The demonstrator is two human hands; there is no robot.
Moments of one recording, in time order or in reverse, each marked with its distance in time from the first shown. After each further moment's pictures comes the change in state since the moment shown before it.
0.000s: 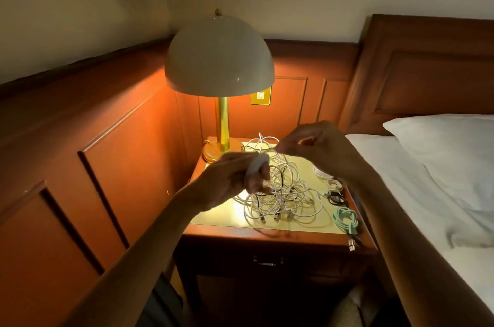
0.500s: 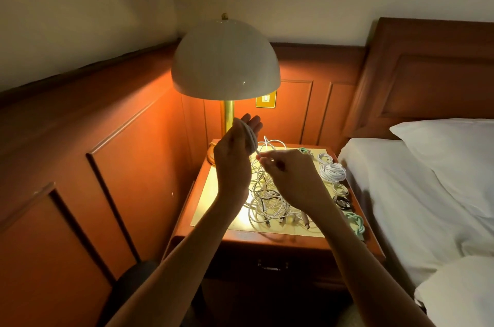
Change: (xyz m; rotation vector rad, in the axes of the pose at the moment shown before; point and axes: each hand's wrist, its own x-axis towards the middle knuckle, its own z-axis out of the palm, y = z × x) left_hand 0.042 -0.013 0.020 0.125 0.749 0.506; right_hand -0.003 0.007 0.074 -0.276 0.145 0.064
